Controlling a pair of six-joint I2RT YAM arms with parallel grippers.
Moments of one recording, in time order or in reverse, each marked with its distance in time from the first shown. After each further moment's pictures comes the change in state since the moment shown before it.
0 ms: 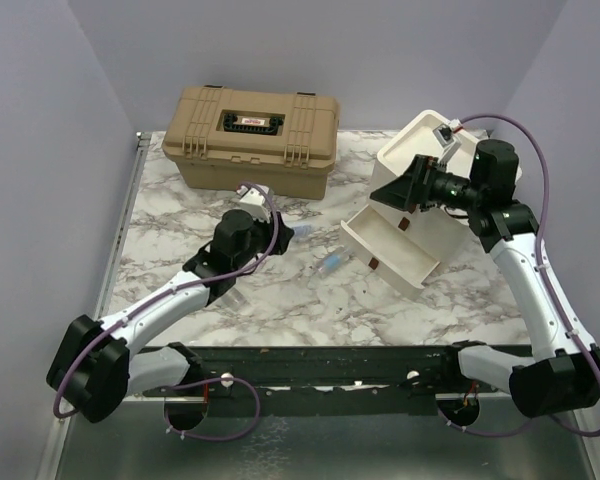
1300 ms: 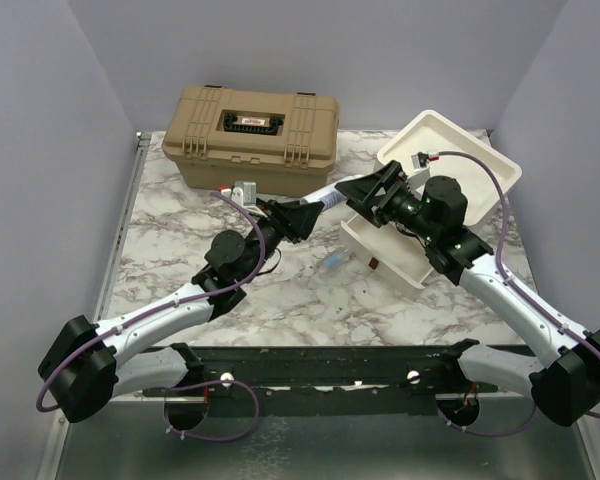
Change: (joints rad) left arm -0.198 -0.080 -0.031 0.550 -0.145 -0.355; right arm 0.359 -0.031 -0.280 0.439 0.559 0.650
